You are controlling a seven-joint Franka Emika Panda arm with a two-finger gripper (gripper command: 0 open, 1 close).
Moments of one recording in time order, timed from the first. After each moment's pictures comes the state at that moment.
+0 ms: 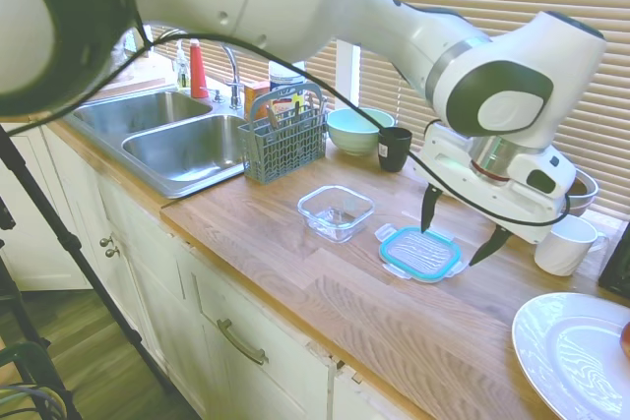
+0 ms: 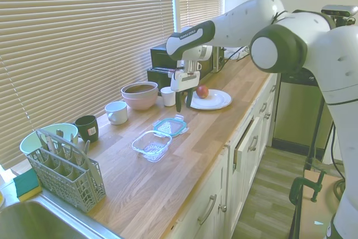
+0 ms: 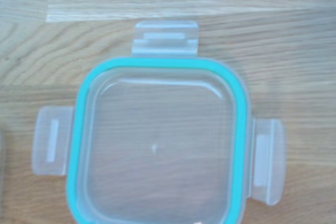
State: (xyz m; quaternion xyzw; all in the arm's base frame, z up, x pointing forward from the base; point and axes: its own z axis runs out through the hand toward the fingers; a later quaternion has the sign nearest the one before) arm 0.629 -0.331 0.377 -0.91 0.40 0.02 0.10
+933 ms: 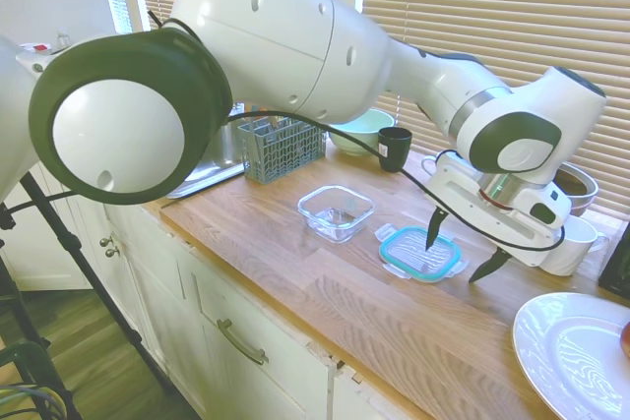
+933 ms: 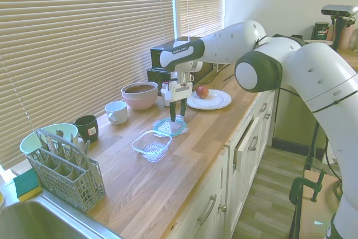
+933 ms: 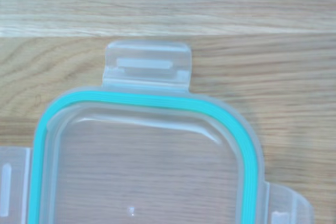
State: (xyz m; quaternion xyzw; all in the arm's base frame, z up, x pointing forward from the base) arm 0.662 -0.333 0.329 -0.91 0.38 0.05 0.12
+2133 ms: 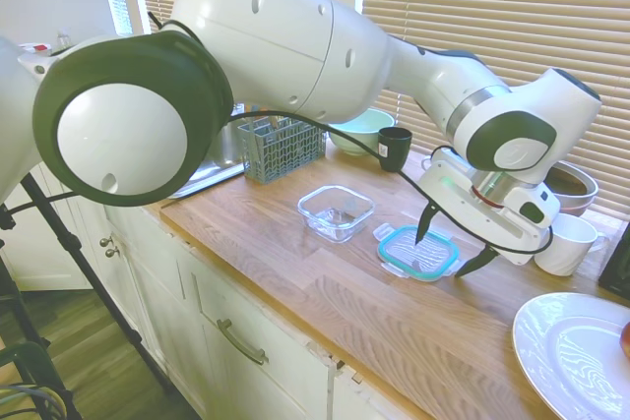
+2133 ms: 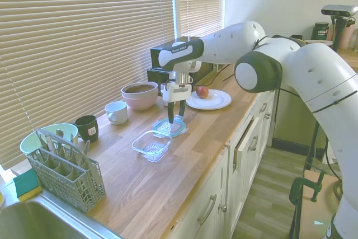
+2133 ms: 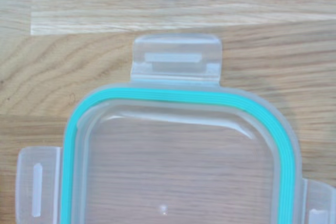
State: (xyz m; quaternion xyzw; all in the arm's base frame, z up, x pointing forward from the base) arm 0.665 -0.321 0.326 -0.91 0.39 0.07 0.13
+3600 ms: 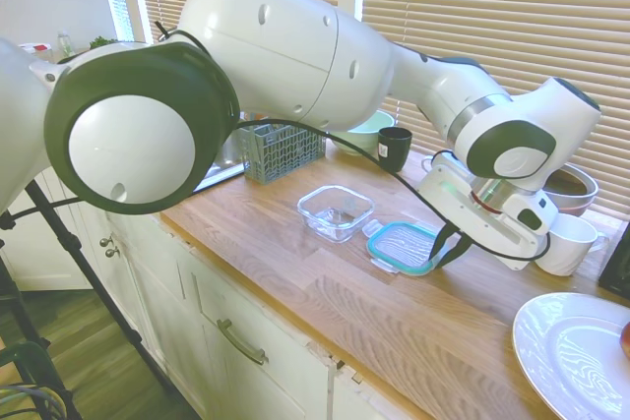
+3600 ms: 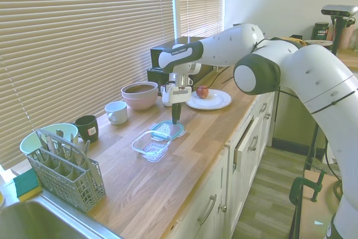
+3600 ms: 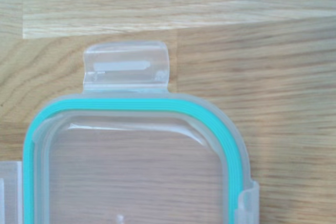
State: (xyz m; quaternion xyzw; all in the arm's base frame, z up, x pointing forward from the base) arm 0.667 -0.321 0.317 -0.90 0.40 0.08 0.14
